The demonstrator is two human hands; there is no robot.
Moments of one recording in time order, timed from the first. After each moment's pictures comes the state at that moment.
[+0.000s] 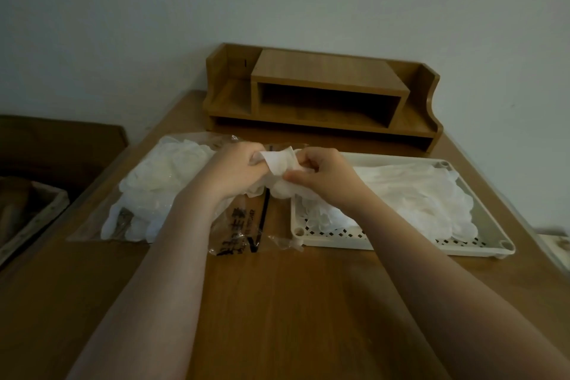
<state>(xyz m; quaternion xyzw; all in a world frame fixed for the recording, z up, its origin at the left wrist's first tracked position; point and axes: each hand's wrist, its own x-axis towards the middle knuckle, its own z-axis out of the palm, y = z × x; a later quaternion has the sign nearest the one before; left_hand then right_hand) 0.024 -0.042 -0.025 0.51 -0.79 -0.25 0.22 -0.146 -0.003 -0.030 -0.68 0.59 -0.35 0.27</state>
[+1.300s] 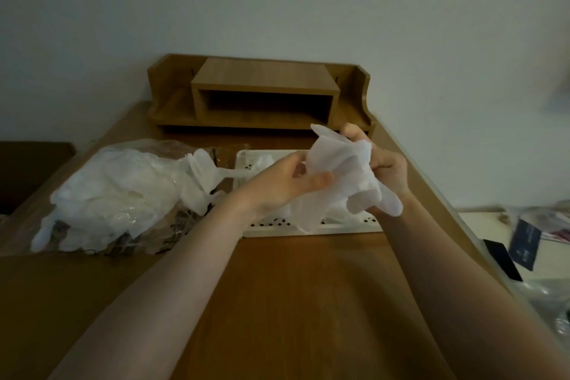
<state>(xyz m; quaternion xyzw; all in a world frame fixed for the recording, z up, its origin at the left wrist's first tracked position) -0.100 0.025 -0.018 0.29 -0.74 -0.56 0.22 -0.272 0.057 -0.020 -0.41 0.08 -0.58 0.70</state>
